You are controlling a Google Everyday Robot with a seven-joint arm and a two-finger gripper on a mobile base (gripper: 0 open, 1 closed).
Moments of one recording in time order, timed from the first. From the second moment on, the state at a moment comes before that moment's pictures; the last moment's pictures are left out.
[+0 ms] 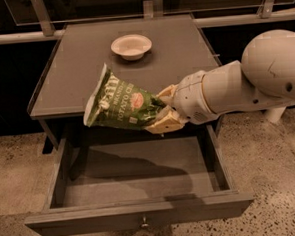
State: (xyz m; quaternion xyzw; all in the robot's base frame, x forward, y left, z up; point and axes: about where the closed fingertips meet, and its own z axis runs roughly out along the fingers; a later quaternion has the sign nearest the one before) arm 0.493 -0.030 0.882 -0.59 0.67 0.16 0.42
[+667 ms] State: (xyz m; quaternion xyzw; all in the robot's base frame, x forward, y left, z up) arm 0.515 -0.036 0.890 -0.60 0.66 0.15 0.43
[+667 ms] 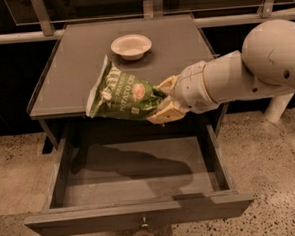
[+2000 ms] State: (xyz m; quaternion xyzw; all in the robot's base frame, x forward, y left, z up) arm 0.602 -0.094 0.883 -0.55 0.70 0.10 0.44
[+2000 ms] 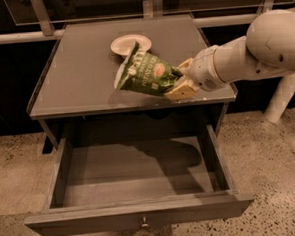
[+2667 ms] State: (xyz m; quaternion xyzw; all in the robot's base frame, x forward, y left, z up) arm 0.638 -0.122 0.880 -0.51 0.74 0.06 0.43
